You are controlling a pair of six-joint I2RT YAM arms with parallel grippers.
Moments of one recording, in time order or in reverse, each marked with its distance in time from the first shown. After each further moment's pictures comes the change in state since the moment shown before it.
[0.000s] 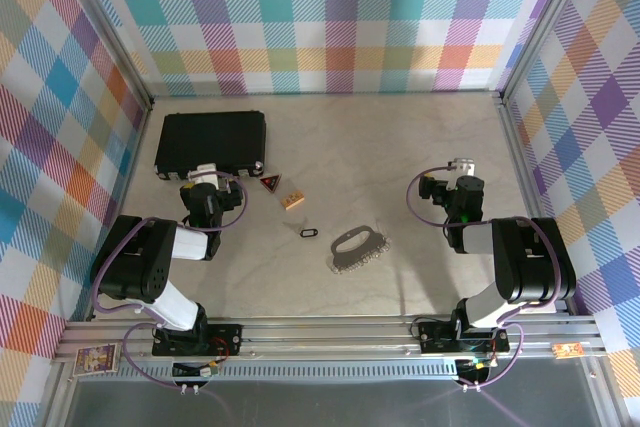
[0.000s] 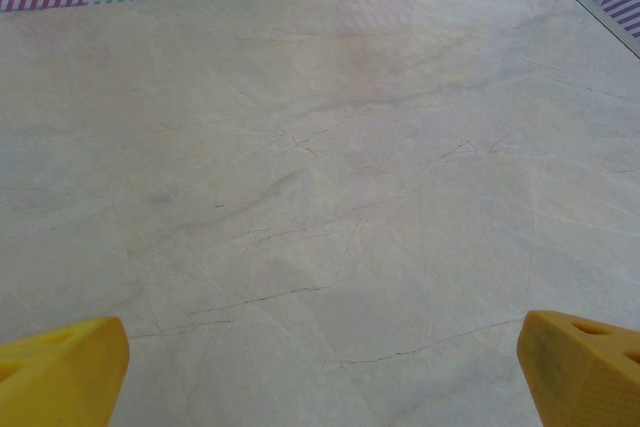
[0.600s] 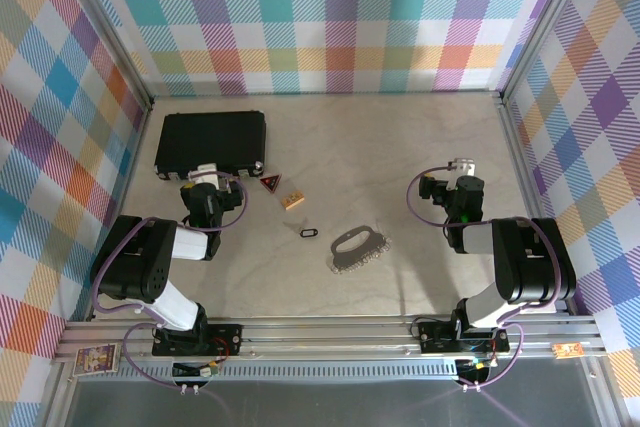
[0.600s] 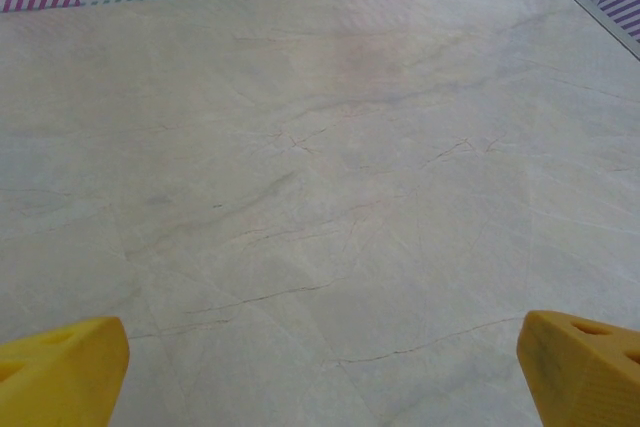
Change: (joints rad) left arm 0.000 0.000 0.000 -0.005 0.016 0.000; right arm 0.000 -0.003 0.000 -0.004 0.004 0.003
